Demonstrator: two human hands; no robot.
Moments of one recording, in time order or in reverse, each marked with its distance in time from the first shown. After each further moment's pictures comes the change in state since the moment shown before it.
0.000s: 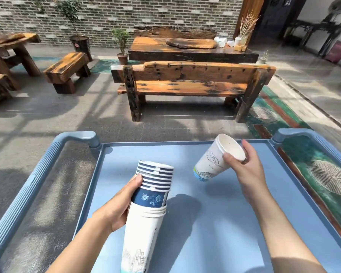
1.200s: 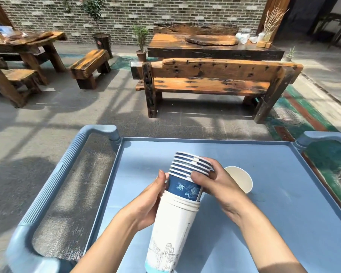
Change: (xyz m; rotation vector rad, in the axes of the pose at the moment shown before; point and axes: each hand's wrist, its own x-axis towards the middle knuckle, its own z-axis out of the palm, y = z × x) left_hand -0.015 -0.003 0.031 0.001 -0.144 0.104; right_hand -0.069 -0.010 0.079 0.081 -0.561 0.210
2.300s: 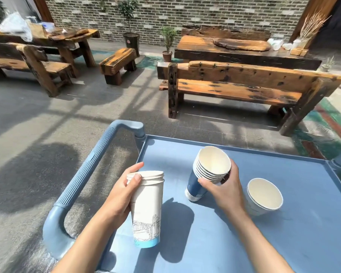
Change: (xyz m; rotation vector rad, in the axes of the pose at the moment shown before) left_hand -0.067 0.016 -0.087 0.075 0.509 0.274; right_hand 0.041 0.044 0.028 -0.367 0.283 -0.196
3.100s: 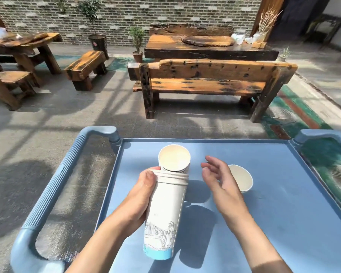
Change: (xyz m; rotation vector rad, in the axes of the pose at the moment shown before) left_hand -0.002 -0.008 0.079 0.091 -0.291 -0.123; right_hand -0.050 -0.047 -0.042 0.185 -0.042 0.007
